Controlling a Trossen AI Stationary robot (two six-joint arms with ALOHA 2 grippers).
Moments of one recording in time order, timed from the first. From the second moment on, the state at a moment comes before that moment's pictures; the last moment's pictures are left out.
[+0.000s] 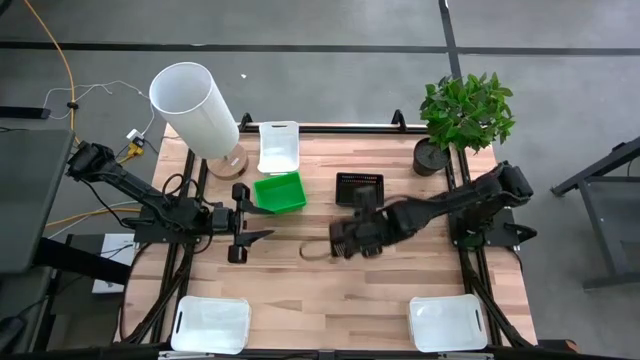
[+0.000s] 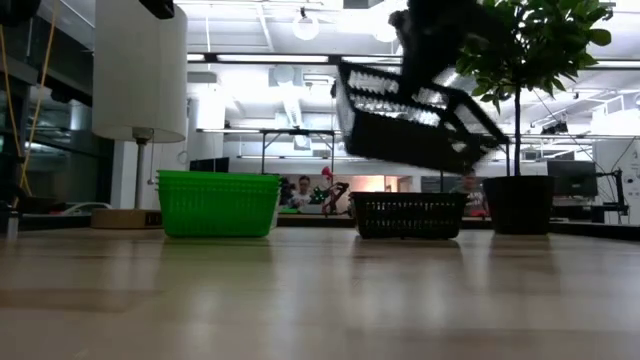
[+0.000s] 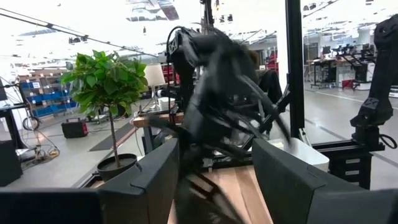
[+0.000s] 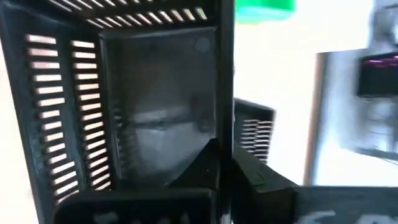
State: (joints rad) left arm -0.34 0.92 0.37 0.73 -0.46 0.21; right arm 0.27 1.69 1.43 -0.99 0.54 -0.06
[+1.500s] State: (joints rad) left arm -0.34 0.92 0.37 0.73 -0.46 0.21; right arm -0.24 1.80 1.49 -1.05 0.21 -0.28
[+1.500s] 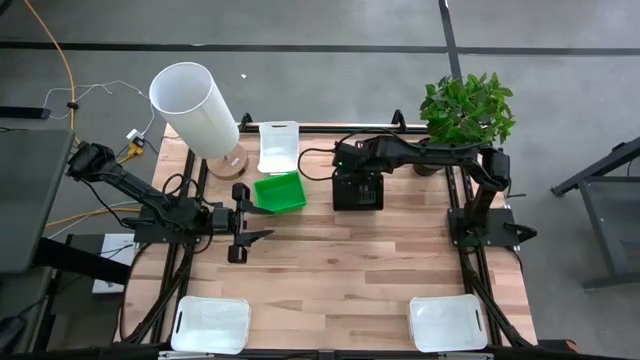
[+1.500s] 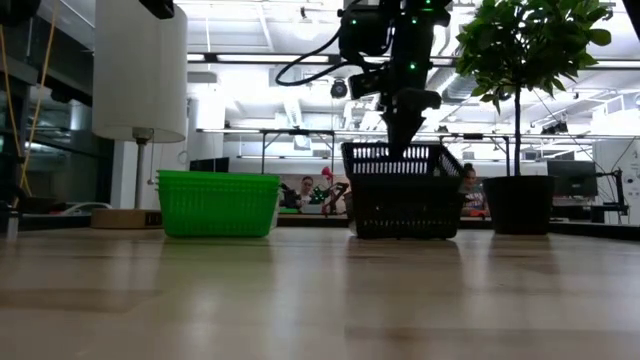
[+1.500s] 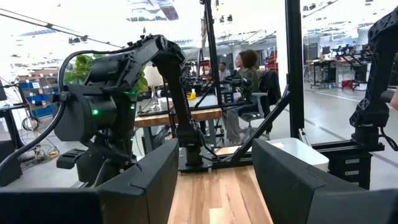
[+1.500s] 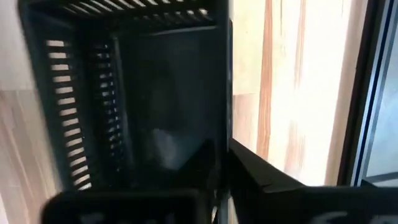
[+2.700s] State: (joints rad) left arm -0.34 0.92 0.37 0.73 -0.46 0.21; right arm -0.05 1.45 0.67 0.31 0.57 -0.01
